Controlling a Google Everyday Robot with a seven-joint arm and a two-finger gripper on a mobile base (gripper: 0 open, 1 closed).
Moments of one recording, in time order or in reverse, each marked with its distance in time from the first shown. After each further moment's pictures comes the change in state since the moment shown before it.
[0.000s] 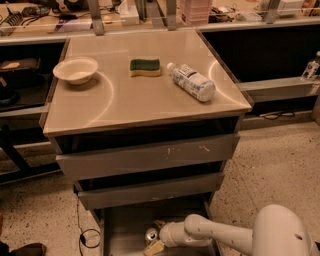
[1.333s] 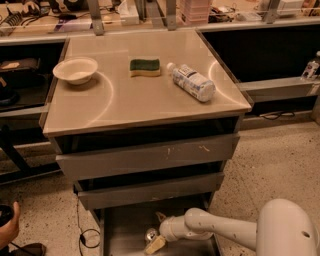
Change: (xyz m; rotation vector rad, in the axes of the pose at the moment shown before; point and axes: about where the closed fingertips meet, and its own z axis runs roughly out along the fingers) arm -0.031 -0.002 -0.021 -0.001 0.006 -0.045
